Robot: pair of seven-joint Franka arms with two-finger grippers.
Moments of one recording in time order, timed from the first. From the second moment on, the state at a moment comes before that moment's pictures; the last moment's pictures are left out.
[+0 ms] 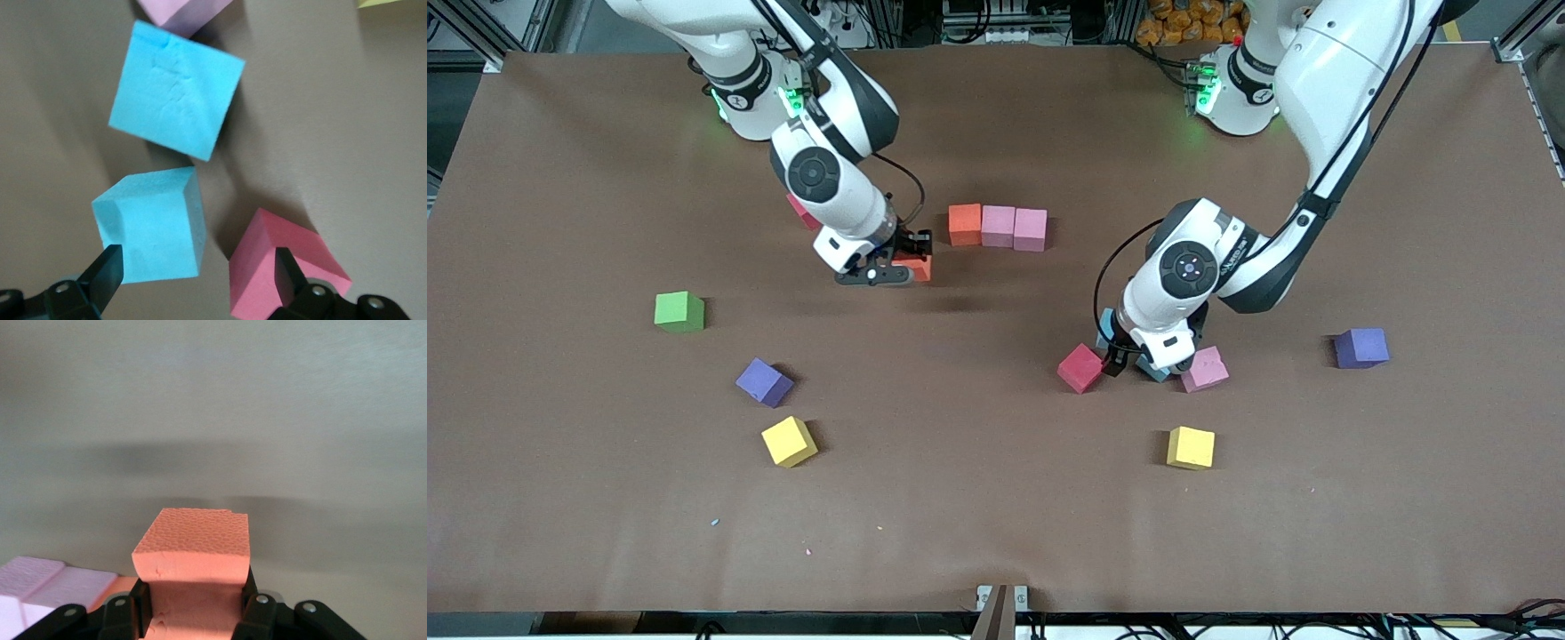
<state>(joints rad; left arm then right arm) -0.09 0.58 -0.47 -1.83 0.21 2.33 -1.87 0.20 0.30 0.47 -2.19 0.14 2.44 0.59</state>
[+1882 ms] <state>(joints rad) -0.08 0.63 -0.47 -1.87 0.21 2.32 -1.94 0.35 0.50 0.48 -2.05 -0.13 2.49 1.00</state>
